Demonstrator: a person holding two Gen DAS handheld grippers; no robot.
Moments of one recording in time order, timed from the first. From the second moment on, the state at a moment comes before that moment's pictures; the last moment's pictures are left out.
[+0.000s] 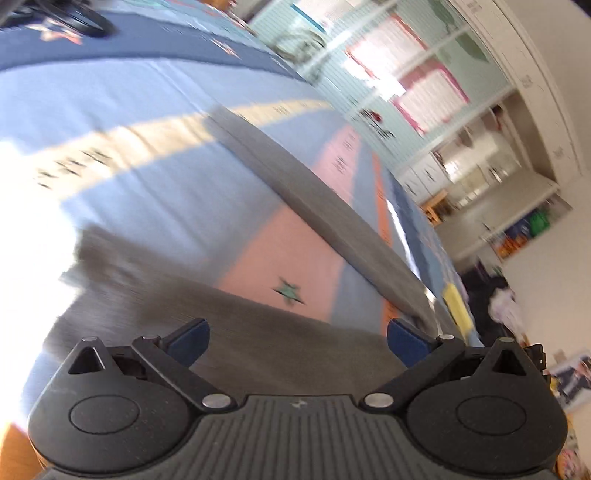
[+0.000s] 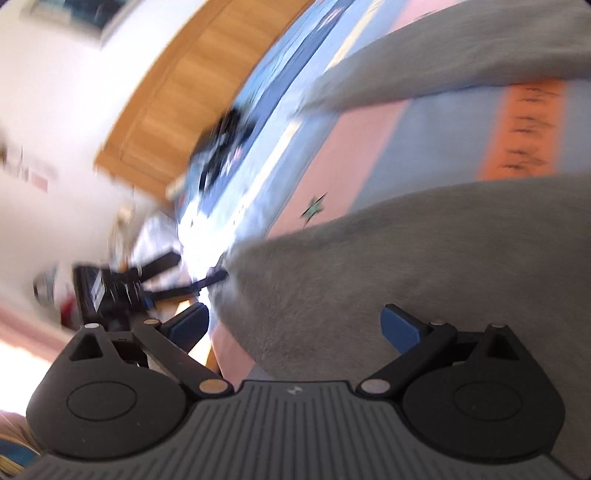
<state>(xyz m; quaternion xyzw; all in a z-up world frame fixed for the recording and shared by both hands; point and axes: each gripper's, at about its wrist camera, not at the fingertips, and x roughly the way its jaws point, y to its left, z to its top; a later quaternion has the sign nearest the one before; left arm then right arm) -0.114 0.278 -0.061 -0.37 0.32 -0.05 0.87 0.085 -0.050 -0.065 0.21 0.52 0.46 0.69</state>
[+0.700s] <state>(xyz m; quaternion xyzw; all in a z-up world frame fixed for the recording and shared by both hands) -0.076 0.317 -0.087 -0.39 0.32 -0.02 0.87 0.094 -0.013 -0.096 0.23 0.50 0.46 0.70</state>
